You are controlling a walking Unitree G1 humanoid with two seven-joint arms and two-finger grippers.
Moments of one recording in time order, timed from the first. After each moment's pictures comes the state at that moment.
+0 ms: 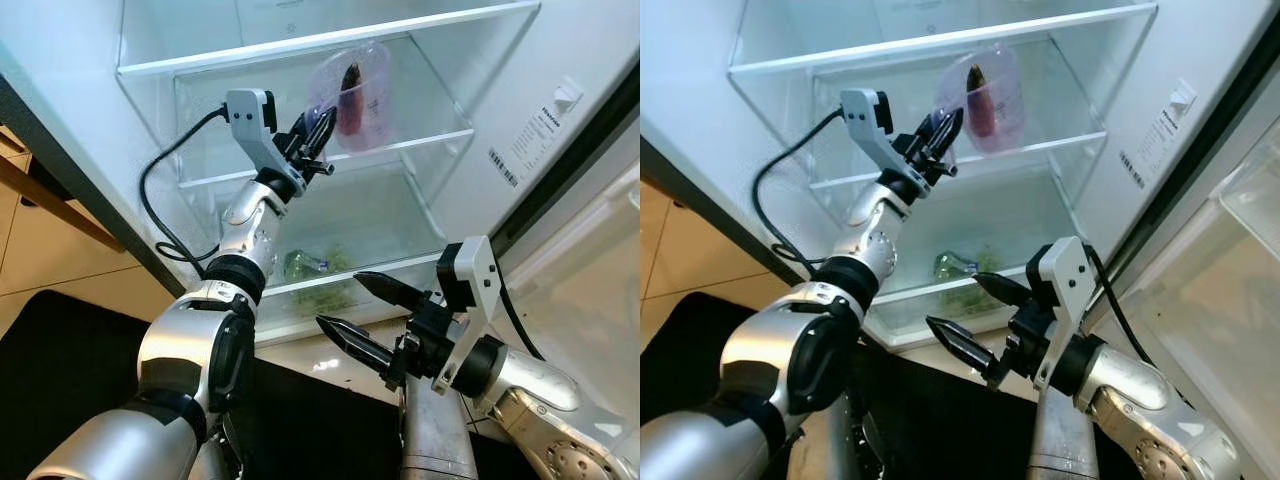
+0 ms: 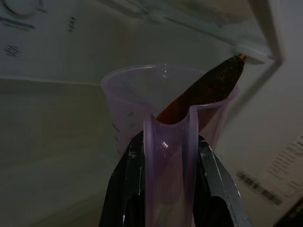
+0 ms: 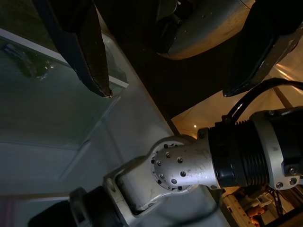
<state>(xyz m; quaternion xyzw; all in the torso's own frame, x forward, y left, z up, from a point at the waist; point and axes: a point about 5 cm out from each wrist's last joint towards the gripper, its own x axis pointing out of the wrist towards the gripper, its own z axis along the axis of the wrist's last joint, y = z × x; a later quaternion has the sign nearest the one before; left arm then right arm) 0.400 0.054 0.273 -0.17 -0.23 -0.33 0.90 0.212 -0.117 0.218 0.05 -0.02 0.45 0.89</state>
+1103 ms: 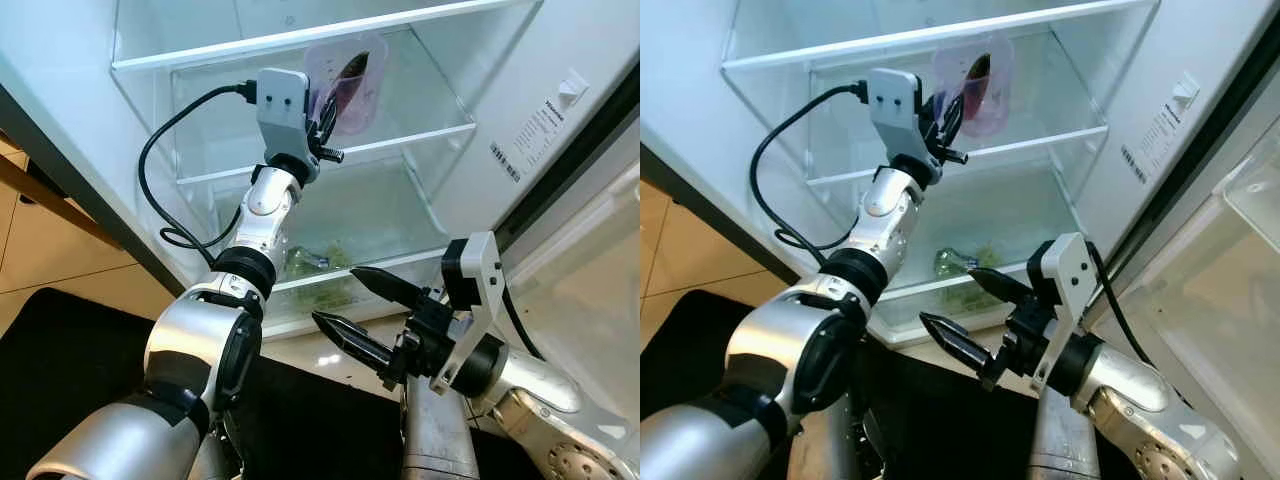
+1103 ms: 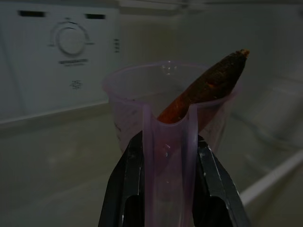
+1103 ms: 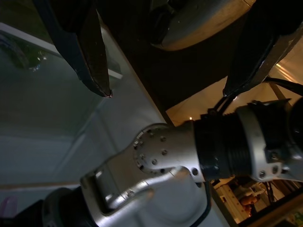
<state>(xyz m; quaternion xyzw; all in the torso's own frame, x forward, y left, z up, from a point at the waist) 0.404 0.055 0.293 -0.01 -0.26 -0.16 0.95 0.204 -0.112 0.227 0.06 -0.04 0.46 0.88</state>
